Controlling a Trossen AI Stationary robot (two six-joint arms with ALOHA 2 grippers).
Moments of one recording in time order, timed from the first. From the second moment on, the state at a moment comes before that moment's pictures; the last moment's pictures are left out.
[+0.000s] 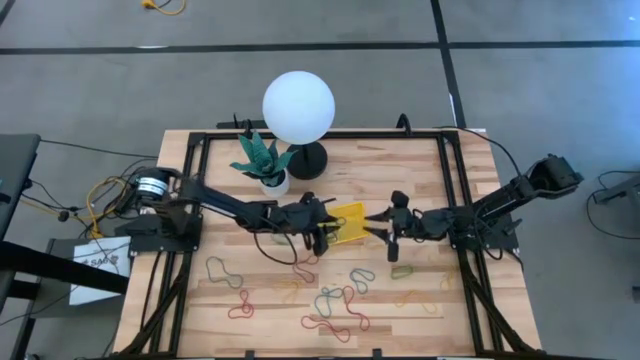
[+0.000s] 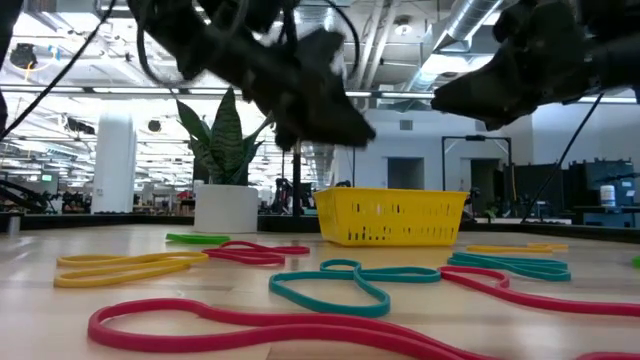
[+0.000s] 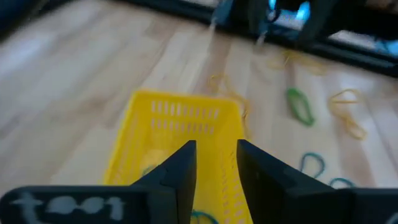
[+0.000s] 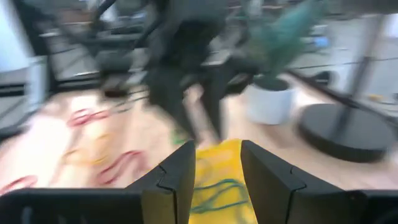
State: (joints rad) left arm -0.08 1.75 0.93 0.38 -0.21 -0.28; right arm 0.31 1.20 0.24 0.79 0.39 0.07
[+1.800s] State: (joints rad) left arm -0.42 1.14 0.39 0.26 -0.59 -0.40; right arm 0.49 1.76 0.59 0.52 0.24 0.21
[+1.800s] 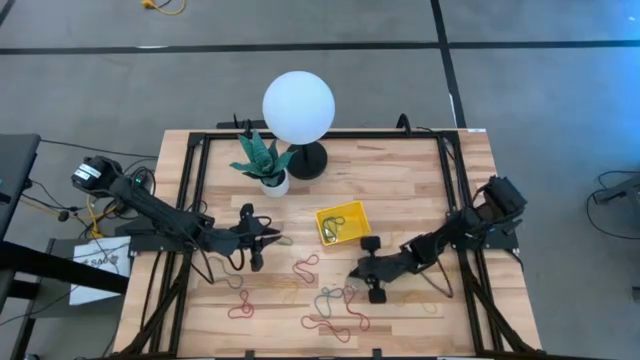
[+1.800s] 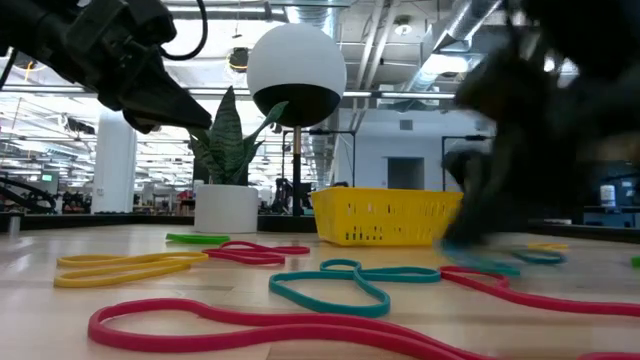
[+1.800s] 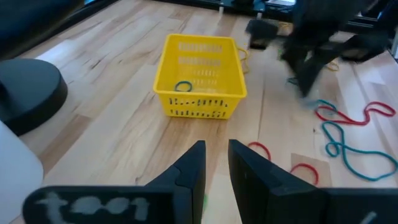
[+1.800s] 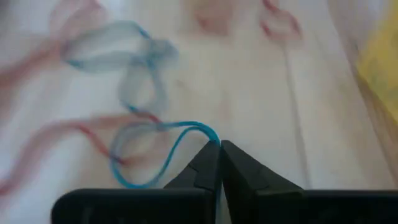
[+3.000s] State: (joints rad) left arm -0.44 1.15 0.39 0.21 -0.72 -0.39; right arm 0.19 1.84 0.74 0.48 0.63 0.29
